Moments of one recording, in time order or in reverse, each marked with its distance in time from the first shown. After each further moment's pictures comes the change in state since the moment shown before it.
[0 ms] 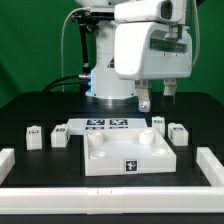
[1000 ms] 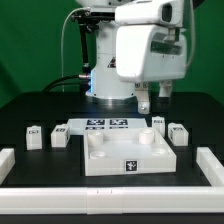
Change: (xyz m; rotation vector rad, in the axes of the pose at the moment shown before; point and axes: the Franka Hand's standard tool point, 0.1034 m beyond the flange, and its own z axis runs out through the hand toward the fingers) arm -0.019 -0.014 0.008 0.025 -0.017 -0.200
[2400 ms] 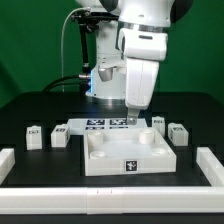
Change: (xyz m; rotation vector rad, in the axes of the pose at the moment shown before) arm -0.060 -0.077 0.023 0.191 -0.143 -0.379
